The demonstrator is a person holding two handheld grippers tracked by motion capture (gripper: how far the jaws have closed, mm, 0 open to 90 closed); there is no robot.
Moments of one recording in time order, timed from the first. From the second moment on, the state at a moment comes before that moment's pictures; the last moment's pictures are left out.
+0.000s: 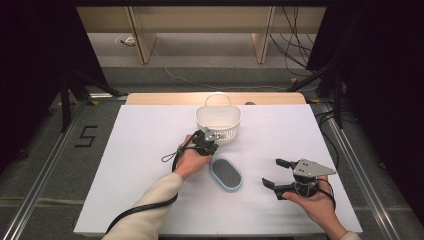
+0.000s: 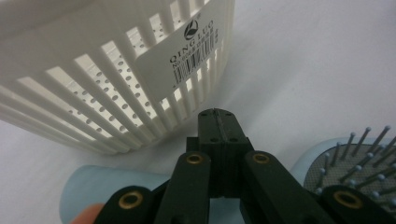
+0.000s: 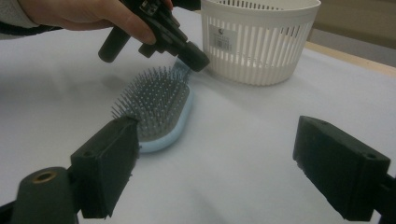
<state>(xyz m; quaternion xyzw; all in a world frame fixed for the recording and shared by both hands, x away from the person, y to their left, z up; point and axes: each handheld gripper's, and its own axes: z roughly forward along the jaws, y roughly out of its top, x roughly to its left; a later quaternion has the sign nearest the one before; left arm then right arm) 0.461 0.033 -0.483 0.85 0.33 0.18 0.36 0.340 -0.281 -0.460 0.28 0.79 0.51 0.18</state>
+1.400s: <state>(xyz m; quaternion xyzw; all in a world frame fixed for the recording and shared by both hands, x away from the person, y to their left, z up) 0.436 0.054 -0.482 0.88 0.33 0.15 0.29 0.341 -0.281 -0.462 0.29 0.79 0.51 0.17</state>
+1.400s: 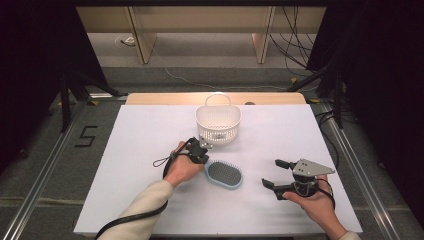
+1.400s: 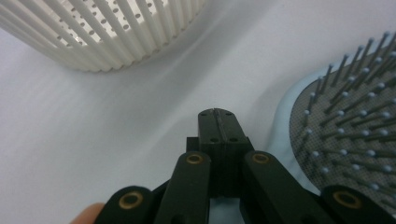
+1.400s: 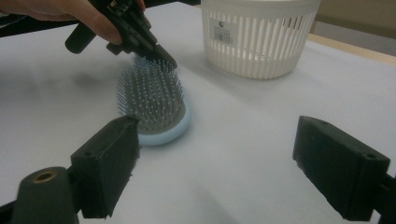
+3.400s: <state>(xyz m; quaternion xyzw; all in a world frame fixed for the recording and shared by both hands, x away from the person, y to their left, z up) 0.363 0.071 -0.480 0.89 0.33 0.12 0.29 0.341 -0.281 -0.462 0.29 0.79 0.51 0.18</state>
